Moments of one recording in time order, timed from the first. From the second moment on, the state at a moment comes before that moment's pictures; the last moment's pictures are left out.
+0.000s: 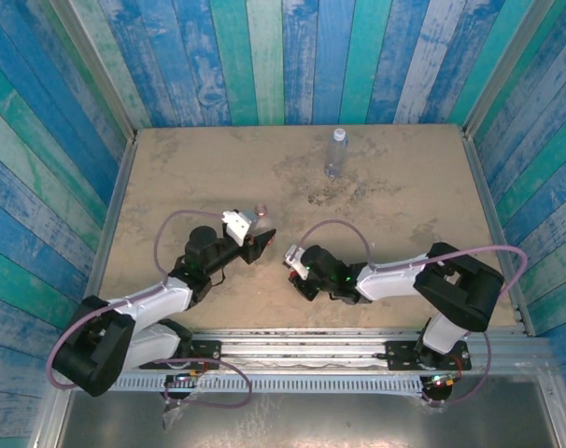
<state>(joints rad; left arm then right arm) -0.50 1.14 0.27 0.72 0.33 0.03 1.00 1.63 0.59 0.22 0.06 0.06</state>
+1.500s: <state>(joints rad) -0.60 1.46 0.27 1.06 0.61 0.08 0.79 1.28 0.39 0.09 0.15 0.19</state>
